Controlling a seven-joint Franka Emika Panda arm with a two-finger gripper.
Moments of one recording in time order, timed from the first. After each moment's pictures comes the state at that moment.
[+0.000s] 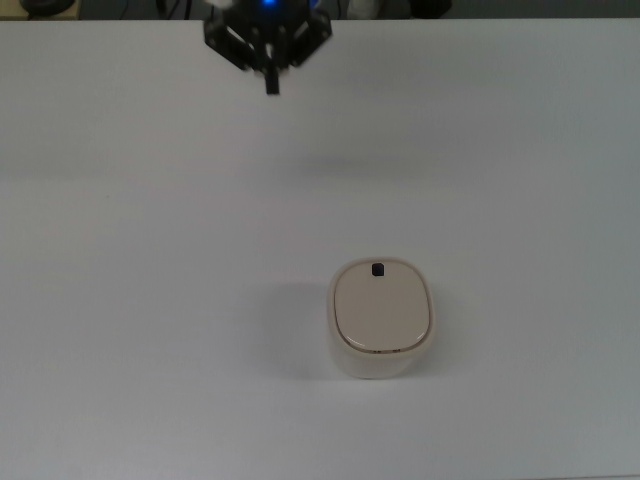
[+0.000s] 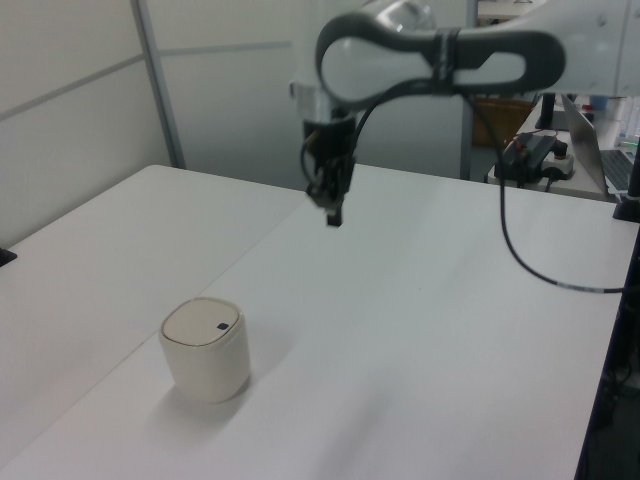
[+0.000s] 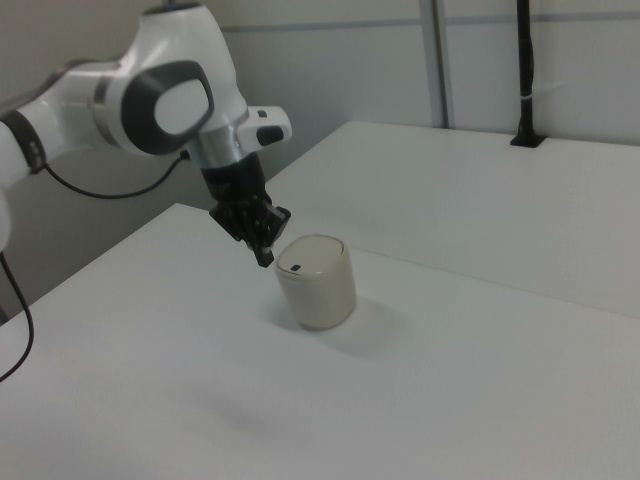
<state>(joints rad) 0.00 0.14 0.08 -1.48 -0.03 1.66 -0.04</state>
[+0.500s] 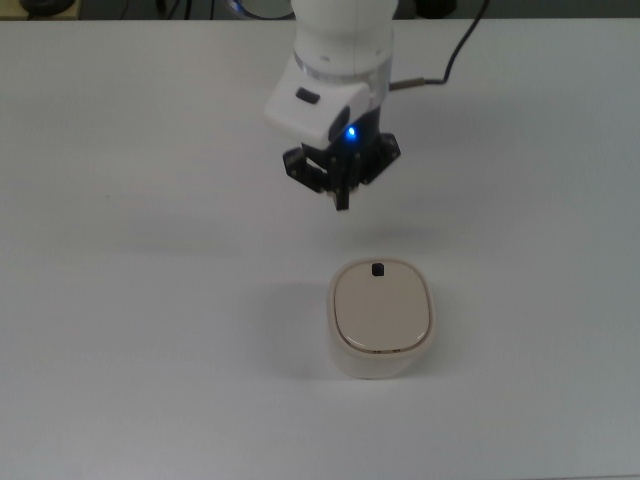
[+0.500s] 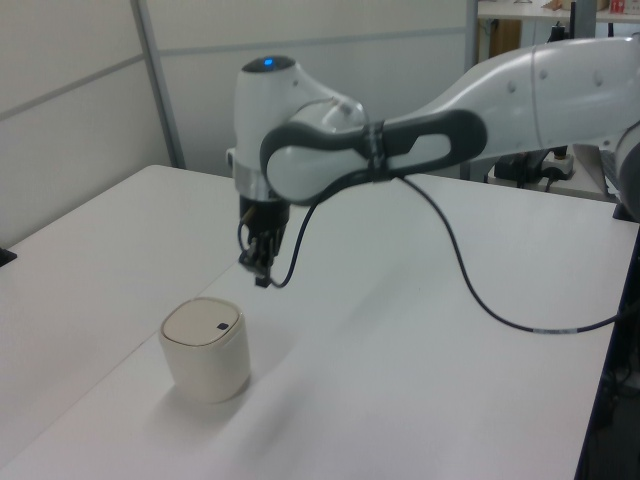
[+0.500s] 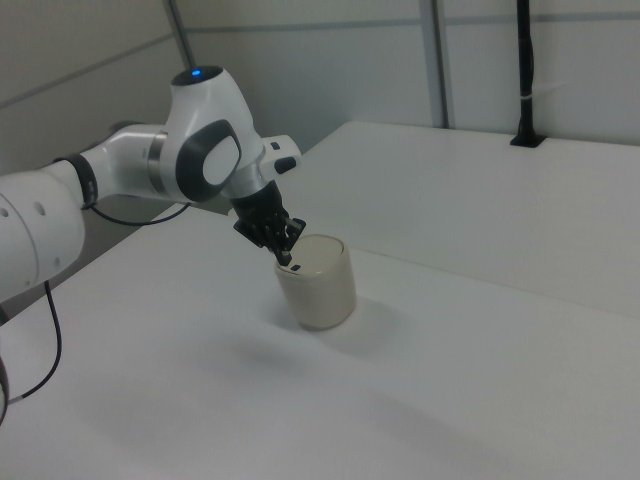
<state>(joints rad) 0.09 0.34 0.08 -1.47 -0.03 2.00 -0.02</state>
